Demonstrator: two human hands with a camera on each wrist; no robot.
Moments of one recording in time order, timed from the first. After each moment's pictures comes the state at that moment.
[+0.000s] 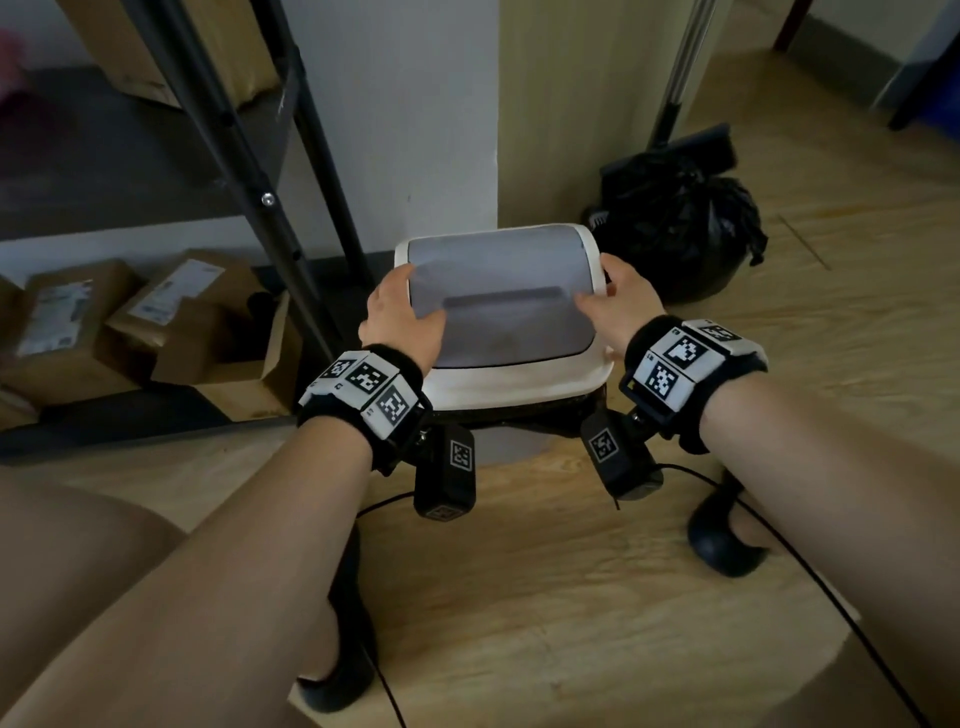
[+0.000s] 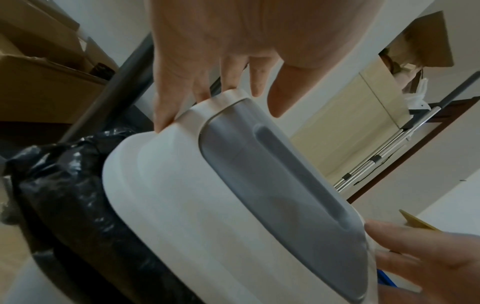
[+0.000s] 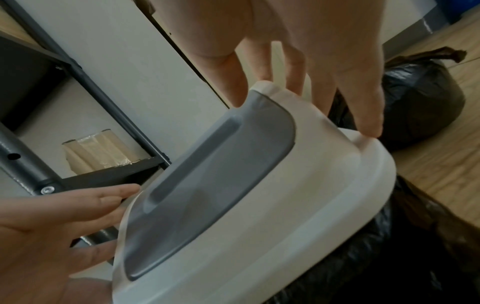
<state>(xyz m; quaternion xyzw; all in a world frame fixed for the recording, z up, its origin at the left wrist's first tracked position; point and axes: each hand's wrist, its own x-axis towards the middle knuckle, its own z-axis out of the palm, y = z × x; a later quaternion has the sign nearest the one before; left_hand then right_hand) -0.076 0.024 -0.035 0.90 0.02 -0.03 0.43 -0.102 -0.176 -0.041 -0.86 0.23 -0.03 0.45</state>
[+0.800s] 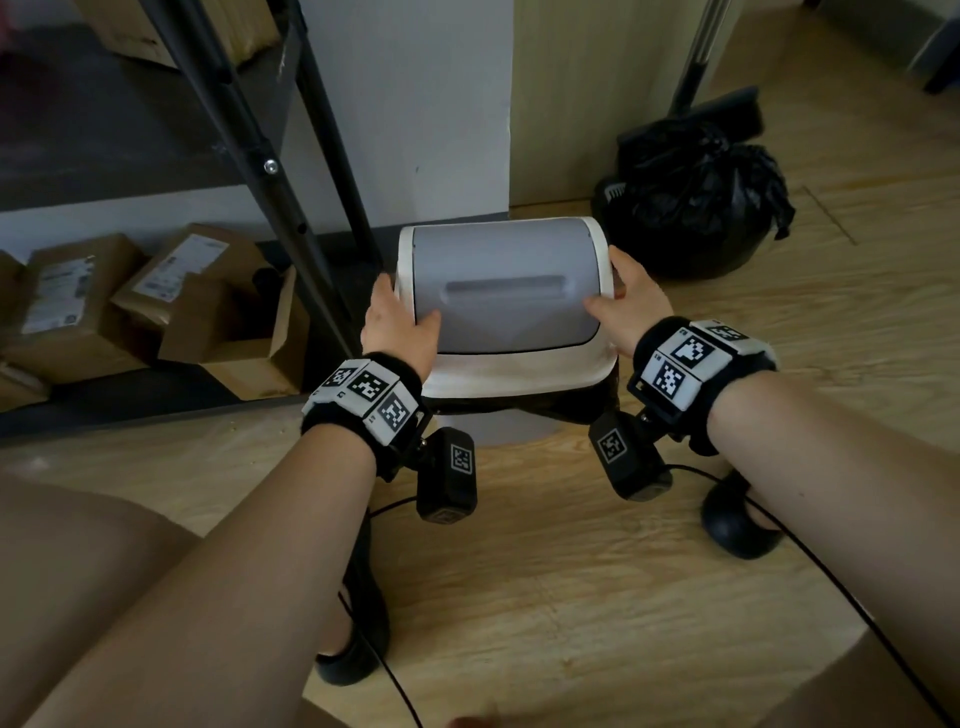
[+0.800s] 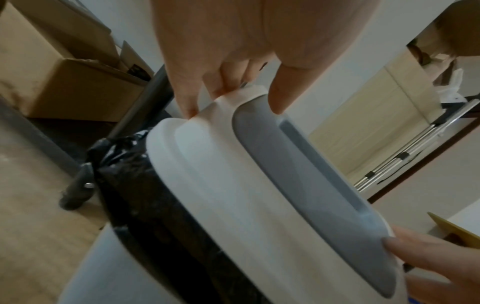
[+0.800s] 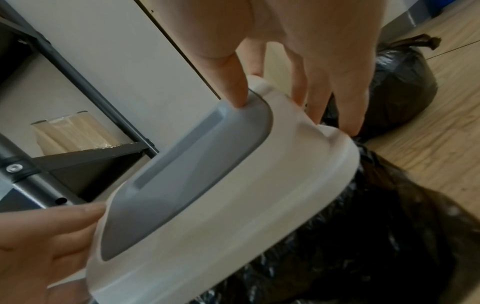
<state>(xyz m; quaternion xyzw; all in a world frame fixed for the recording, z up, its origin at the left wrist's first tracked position) -0.082 0.040 -0.061 0.89 0.09 -0.06 0.45 -0.112 -0.166 -0.059 -0.85 0.24 0.01 0.47</state>
